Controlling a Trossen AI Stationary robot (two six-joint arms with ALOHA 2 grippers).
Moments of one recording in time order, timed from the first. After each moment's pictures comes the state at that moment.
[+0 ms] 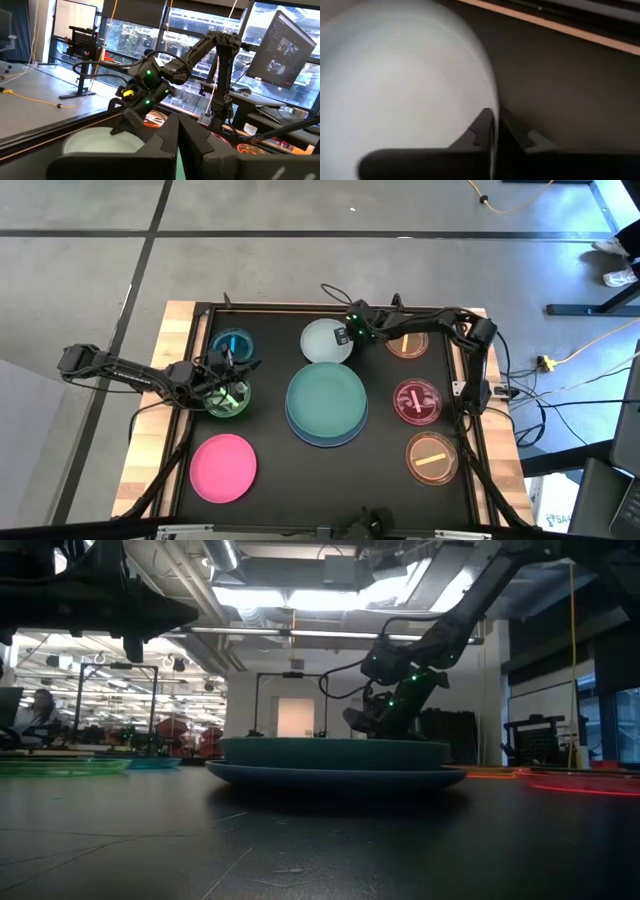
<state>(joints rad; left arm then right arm) -0.08 0.61 0.01 0.78 -0.52 -0.20 -0.56 1.95 1.10 -0.05 0.10 0.54</state>
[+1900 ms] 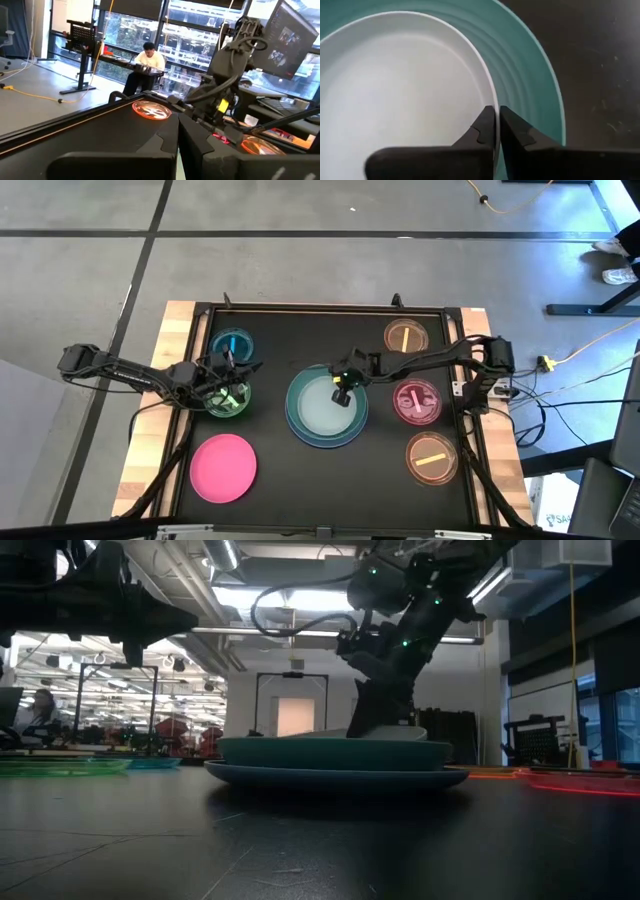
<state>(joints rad) -0.08 0.61 0.01 0.74 -0.50 -0.21 -0.07 1.78 1.10 -0.29 0.15 0.20</state>
